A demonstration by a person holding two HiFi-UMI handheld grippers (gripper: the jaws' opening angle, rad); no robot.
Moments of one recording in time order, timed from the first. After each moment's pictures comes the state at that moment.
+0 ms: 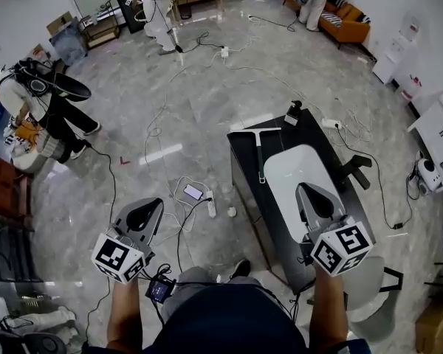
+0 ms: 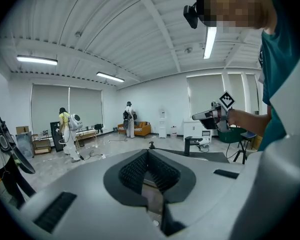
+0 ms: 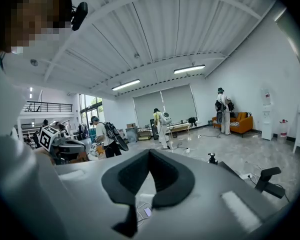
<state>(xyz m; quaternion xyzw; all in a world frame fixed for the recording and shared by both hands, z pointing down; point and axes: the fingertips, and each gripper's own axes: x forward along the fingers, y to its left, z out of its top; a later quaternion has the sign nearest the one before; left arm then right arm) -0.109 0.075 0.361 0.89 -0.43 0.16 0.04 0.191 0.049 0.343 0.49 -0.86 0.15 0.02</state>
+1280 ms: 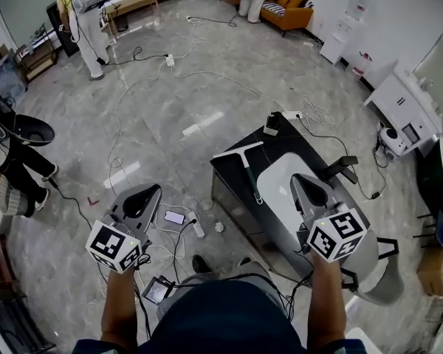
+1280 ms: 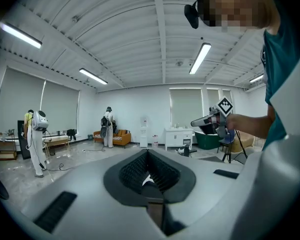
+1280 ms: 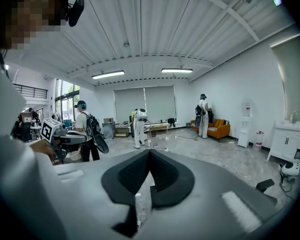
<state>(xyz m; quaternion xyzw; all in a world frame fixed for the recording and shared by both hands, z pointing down) -0.156 -0.140 0.362 0.95 -0.28 0.11 0.03 0.130 -0.080 0.342 0.61 -0.78 0.13 0.06</state>
